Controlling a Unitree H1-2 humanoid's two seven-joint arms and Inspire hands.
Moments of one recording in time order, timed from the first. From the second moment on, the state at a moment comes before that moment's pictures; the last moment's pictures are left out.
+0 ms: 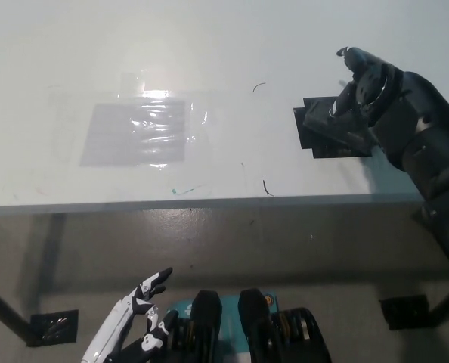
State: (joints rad) left_arm 0.06 0.22 -0.15 0.03 0.09 -0.39 -0.15; right_arm -1.33 -0.16 0.44 1.45 -0.45 0.22 0.08
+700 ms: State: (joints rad) left_arm 0.06 0.22 -0.15 0.02 0.09 -0.38 -0.16; right_arm -1.26 -0.12 0.40 1.45 -0.43 0.22 0.10
